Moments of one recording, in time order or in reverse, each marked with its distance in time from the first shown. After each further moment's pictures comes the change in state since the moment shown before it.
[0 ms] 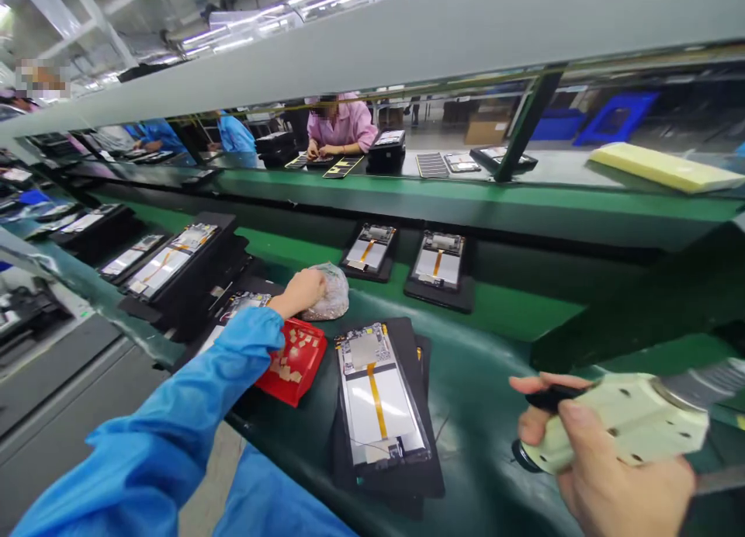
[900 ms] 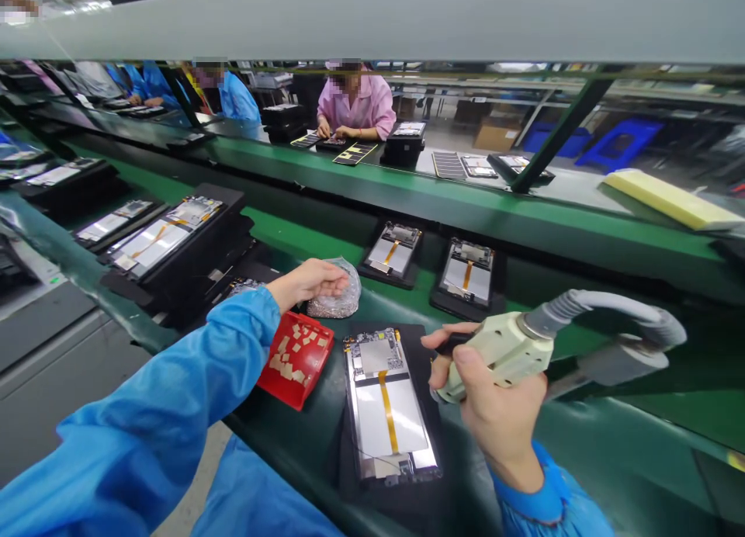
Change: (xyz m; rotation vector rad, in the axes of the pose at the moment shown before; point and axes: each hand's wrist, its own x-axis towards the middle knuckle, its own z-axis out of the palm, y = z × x) left_hand 0.016 -0.019 -0.015 -0.345 -0.150 0.029; right_hand 0.022 -0.013 0.123 0.242 -0.281 -0.007
